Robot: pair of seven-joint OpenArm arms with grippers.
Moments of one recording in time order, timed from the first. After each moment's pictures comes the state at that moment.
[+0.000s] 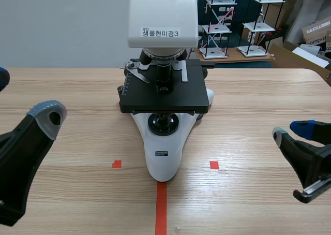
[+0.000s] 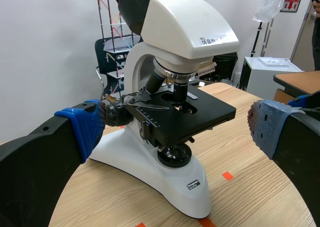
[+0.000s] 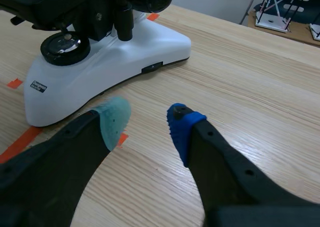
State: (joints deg) left arm 53.4 -26.9 -8.3 119.5 -14.0 -26.0 -38.2; right arm -38.3 30.8 9.0 100.9 17.5 25.1 16.6
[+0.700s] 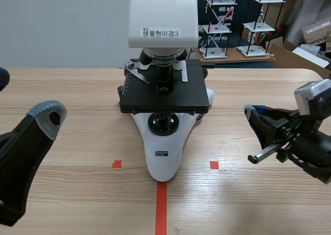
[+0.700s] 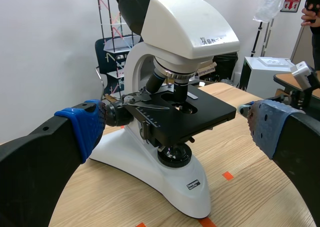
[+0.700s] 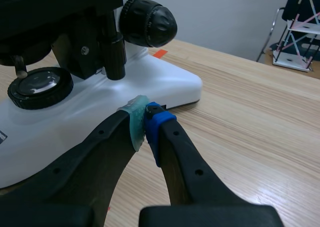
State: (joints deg) left arm 53.4 -26.8 -8.4 119.5 -14.0 -26.0 -38.2; right arm -8.9 30.8 -12.0 72.8 14.8 25.1 32.1
